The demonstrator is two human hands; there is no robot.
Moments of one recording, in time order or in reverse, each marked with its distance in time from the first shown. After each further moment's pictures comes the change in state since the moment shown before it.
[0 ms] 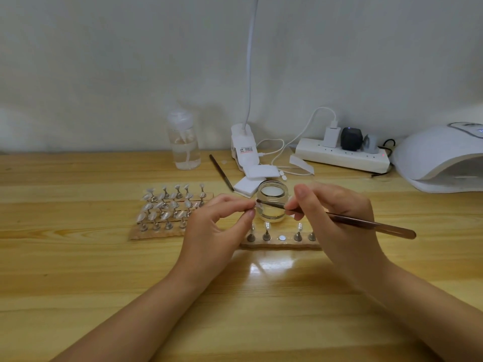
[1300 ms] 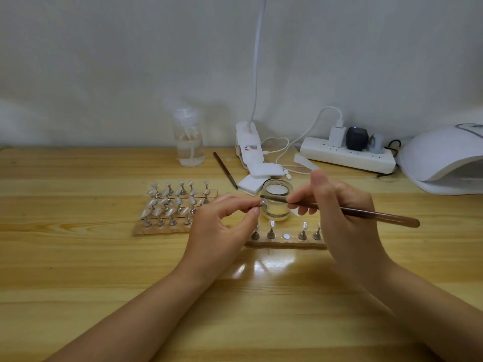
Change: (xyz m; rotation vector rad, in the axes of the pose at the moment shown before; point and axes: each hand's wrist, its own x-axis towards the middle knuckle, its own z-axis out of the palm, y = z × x) left_hand 0.000 0.001 -0.001 -0.003 -0.023 -0.036; right_hand -0.001 0.000 0.007 0.143 0.048 0.167
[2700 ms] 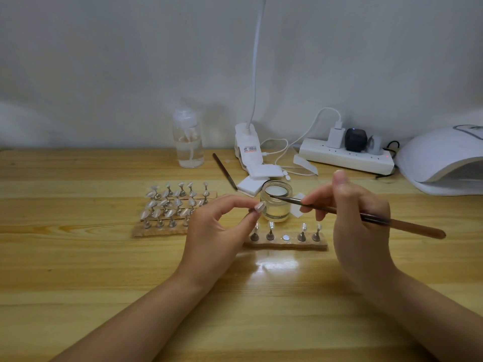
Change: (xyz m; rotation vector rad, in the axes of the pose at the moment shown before) left_hand -0.002 -0.001 0.000 0.005 0.061 0.089; right_hand -0.005 0.002 -0.003 0.015 0.144 0.012
